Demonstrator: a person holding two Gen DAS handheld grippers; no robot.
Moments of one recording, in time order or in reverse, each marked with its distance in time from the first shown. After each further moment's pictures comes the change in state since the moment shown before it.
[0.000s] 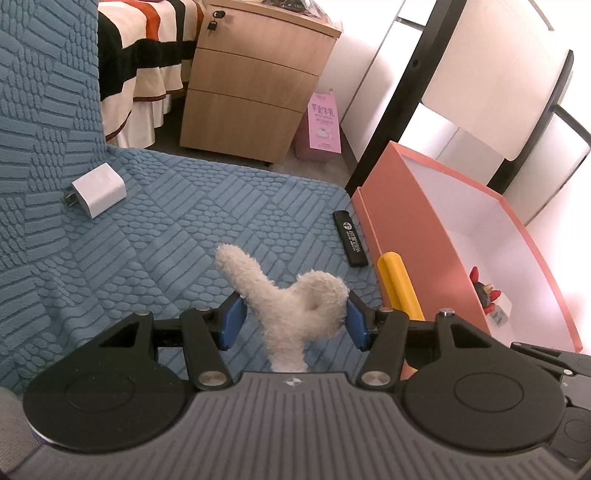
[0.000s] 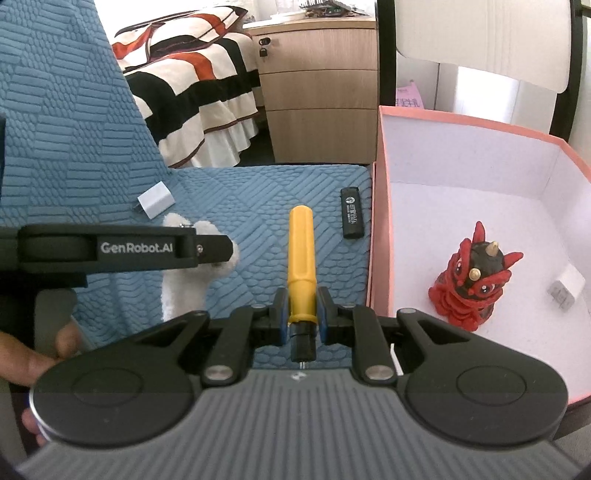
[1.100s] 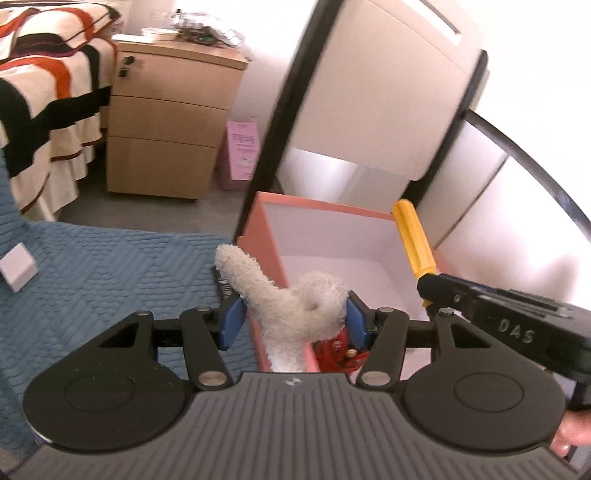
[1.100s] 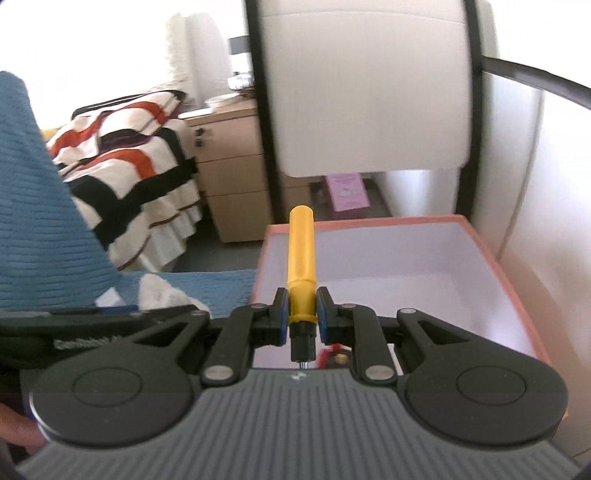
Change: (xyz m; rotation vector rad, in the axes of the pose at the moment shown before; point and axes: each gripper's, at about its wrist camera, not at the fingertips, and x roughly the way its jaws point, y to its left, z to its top) left arm -0.024 -0.118 0.046 0.120 -0.058 -0.175; right arm -0.081 -0.094 0.057 0.110 -0.199 -0.136
